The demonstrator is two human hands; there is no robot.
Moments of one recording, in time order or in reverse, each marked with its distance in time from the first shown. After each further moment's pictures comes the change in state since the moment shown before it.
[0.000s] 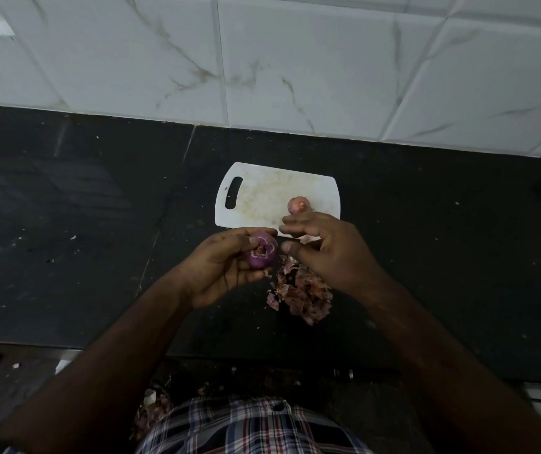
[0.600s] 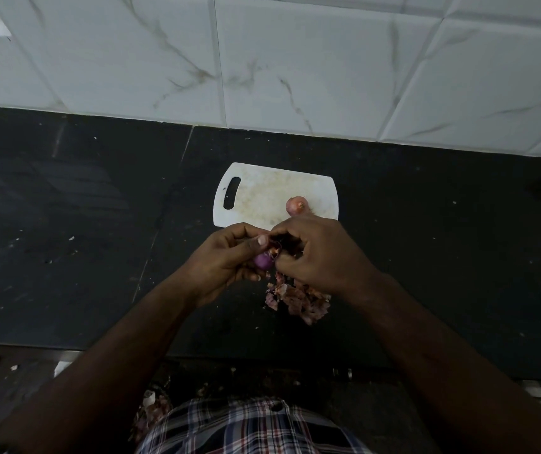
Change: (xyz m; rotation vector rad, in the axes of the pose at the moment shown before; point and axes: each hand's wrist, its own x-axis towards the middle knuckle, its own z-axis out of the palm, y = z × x) left_hand 0.001 -0.002 0.005 0.253 -0.005 0.138; right_hand 0.003 -0.014 0.004 -0.206 -0.067 -0.151
